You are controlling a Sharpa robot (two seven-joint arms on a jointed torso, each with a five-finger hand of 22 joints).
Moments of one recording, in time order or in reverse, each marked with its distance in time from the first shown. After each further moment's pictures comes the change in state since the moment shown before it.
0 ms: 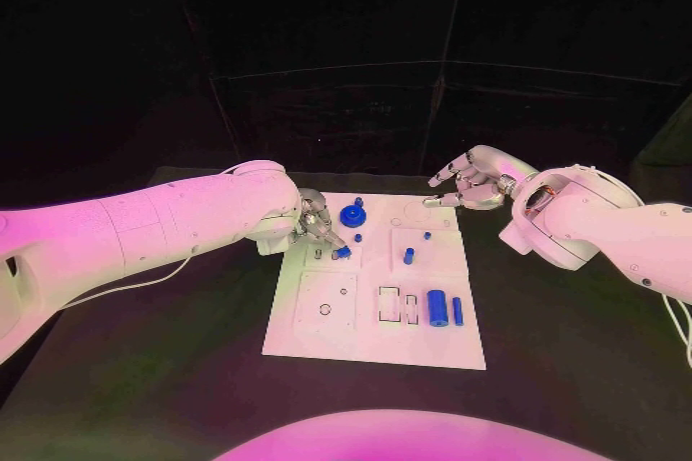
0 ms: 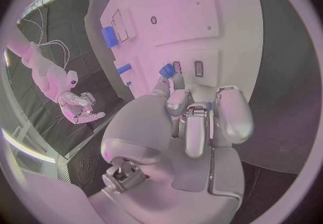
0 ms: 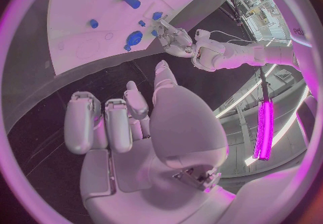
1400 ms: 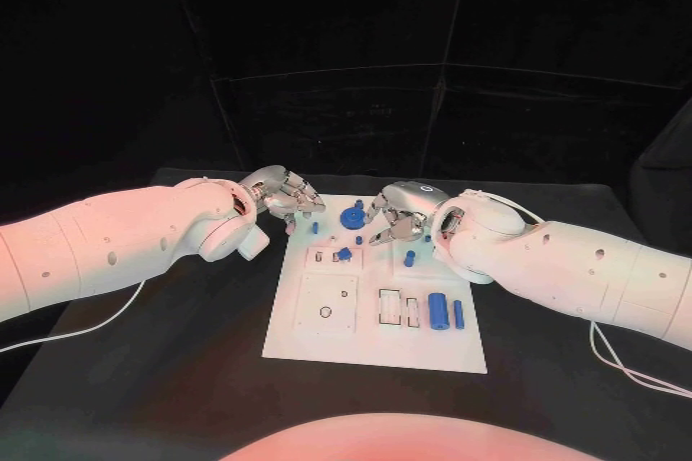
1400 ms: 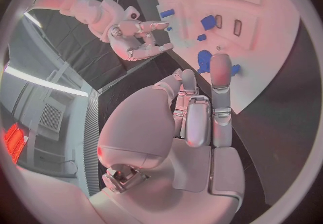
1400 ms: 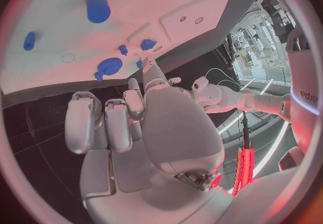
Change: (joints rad) left arm -0.013 -0.257 -0.004 0.184 0.388 -0.393 0.461; left_hand 0.076 -0.100 0.402 -0.115 0.000 -0.036 0.064 -0.156 -0.177 -0.256 0.056 -0.418 -0.491 -0.009 0.041 -0.207 -0.015 0.063 -0.178 0.038 -0.467 -0.502; right arm -0.096 0.322 -0.003 -0.219 -0.376 0.065 0.070; right_hand 0.192 0.060 0.036 -0.106 0.012 0.065 -0.021 0.028 0.000 0.004 -0.018 0.006 0.001 0.000 -0.014 0.001 0.000 0.000 0.000 -0.007 -0.004 0.009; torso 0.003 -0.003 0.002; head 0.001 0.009
